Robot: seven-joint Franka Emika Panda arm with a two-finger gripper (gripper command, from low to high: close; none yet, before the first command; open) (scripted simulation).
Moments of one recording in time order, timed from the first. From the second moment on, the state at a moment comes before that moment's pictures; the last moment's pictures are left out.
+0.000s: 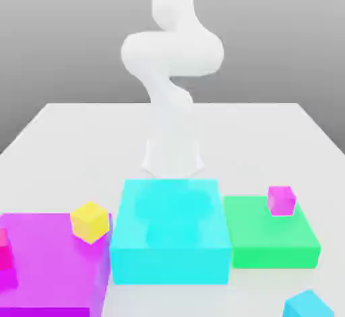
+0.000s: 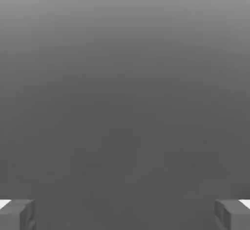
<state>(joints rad) 0.01 -0.71 0.02 -2.29 -0.01 2.32 0.80</state>
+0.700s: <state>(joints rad) 0.11 0.06 0.18 -2.22 -0.12 2.51 0.84</state>
